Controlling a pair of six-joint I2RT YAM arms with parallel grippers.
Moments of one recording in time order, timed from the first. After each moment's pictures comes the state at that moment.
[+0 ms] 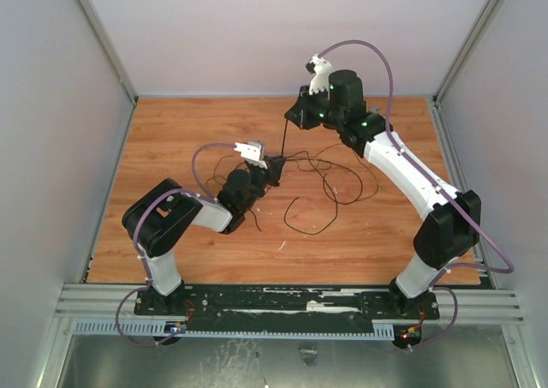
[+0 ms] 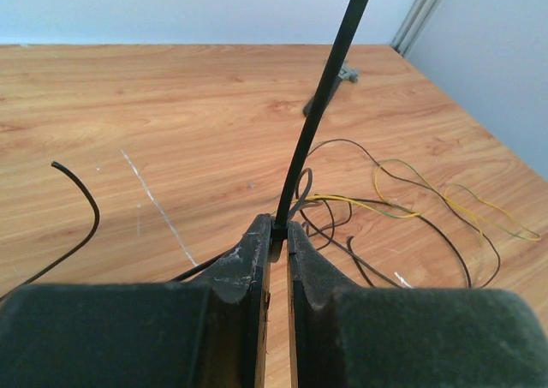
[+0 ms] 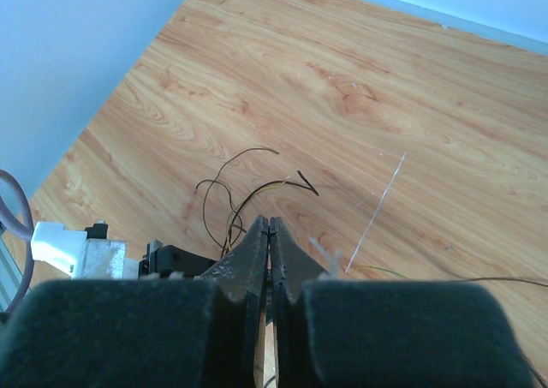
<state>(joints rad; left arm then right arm) -0.70 1.79 0.63 1.22 -0.19 -0.26 0.51 1.66 1.58 -0.24 -0.29 0.28</state>
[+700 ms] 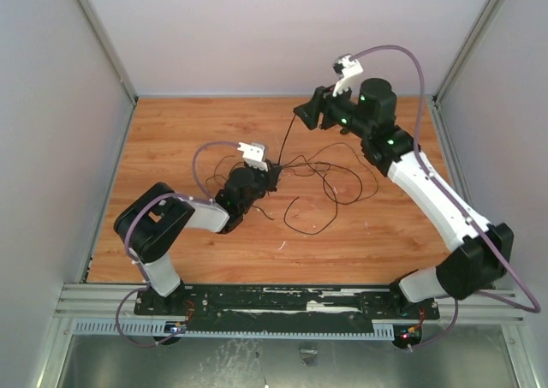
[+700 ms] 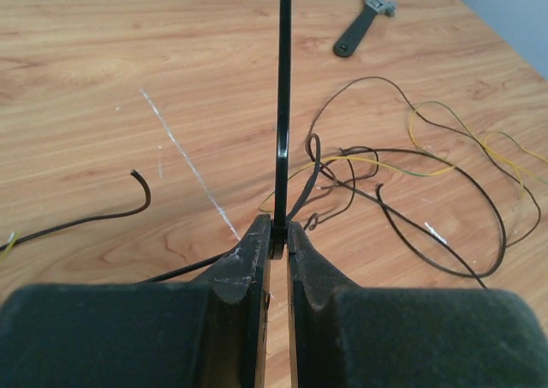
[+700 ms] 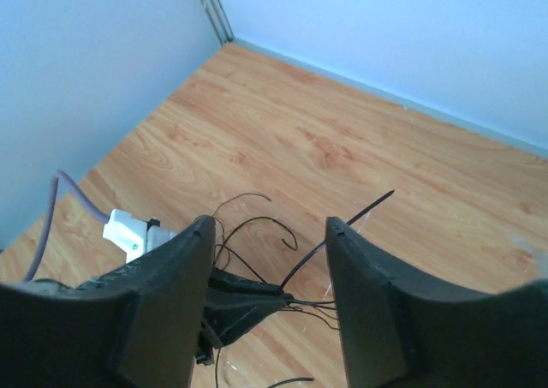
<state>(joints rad) -0.70 1.75 0.63 1.03 -0.20 -0.25 0.48 1.46 1.41 -0.08 -0.30 0.25</state>
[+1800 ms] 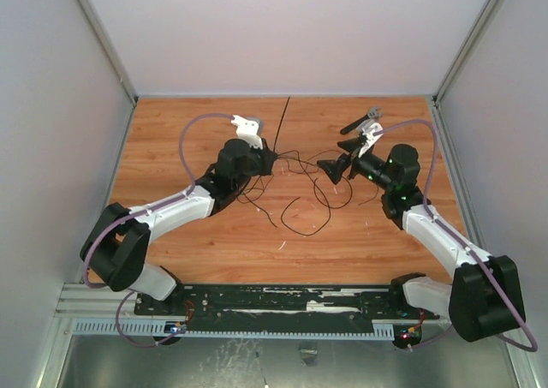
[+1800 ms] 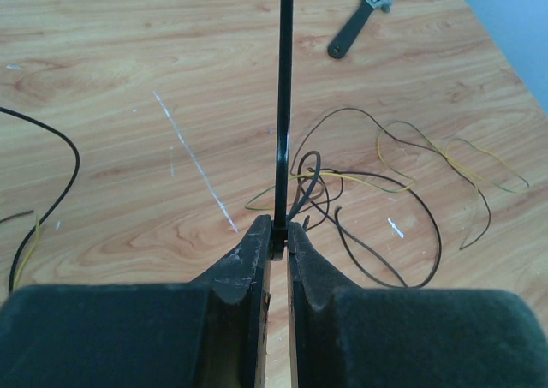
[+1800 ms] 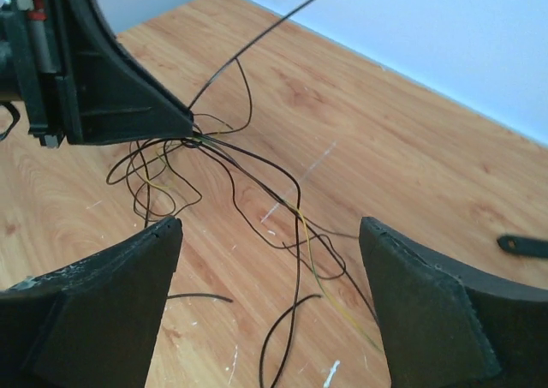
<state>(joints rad) -0.65 1.47 0.86 0.37 -0.15 -0.31 0.26 1.15 0.65 0.45 -0.56 0.05</state>
